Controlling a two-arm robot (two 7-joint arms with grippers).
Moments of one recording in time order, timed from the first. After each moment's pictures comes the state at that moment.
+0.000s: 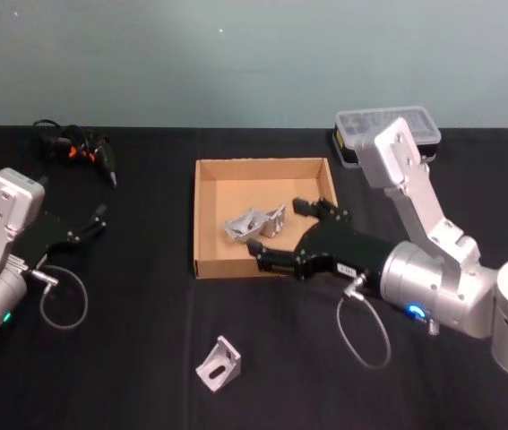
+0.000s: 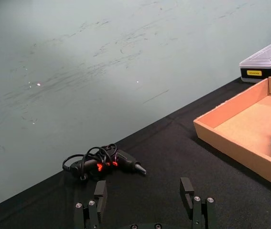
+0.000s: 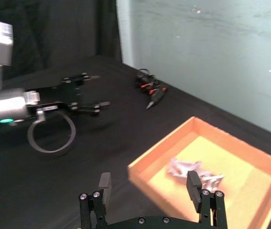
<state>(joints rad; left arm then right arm) -0.20 0.60 0.45 -1.41 -0.25 -0.12 0.03 0.15 0.39 -0.35 -1.82 0.23 0.45 0.45</state>
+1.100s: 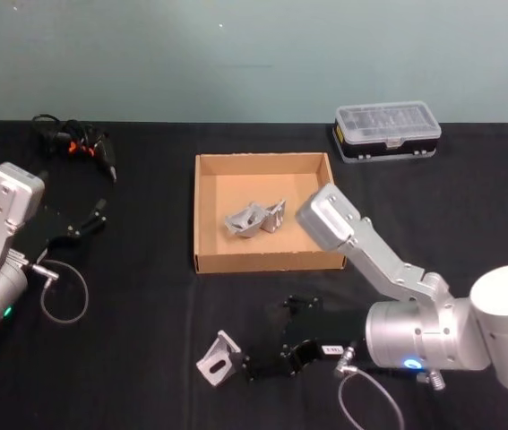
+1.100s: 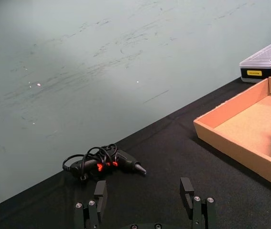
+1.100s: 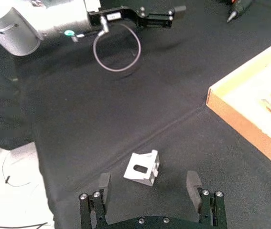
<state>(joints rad) -0.20 0.60 0.45 -1.41 -0.25 -0.12 0.03 0.21 0.52 -0.52 -1.86 0.32 0.75 0.57</state>
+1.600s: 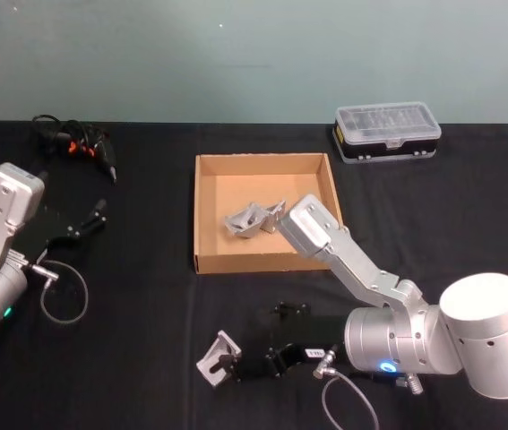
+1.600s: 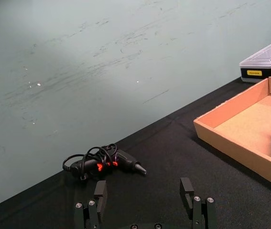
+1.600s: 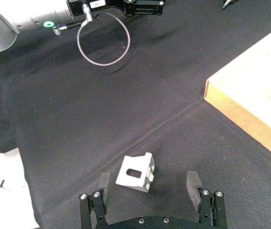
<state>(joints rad) -0.20 0.60 0.45 -1.41 -0.25 -0.12 0.03 0.24 0.48 -0.57 -1.79 0.32 0.75 0.50</state>
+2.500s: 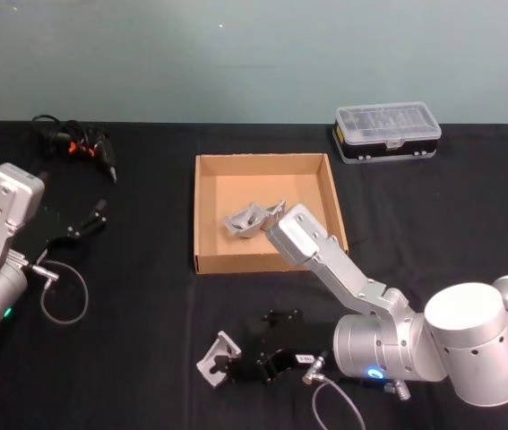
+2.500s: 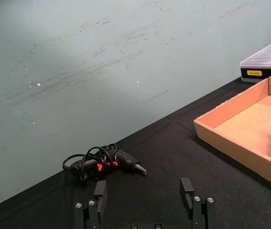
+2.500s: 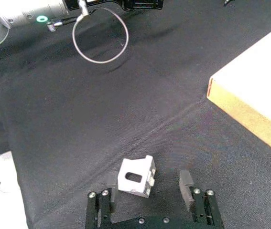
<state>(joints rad) -0.20 0.60 0.45 -1.41 -0.25 -0.12 0.03 0.25 0.47 -0.61 -1.75 0.34 0.71 0.46</state>
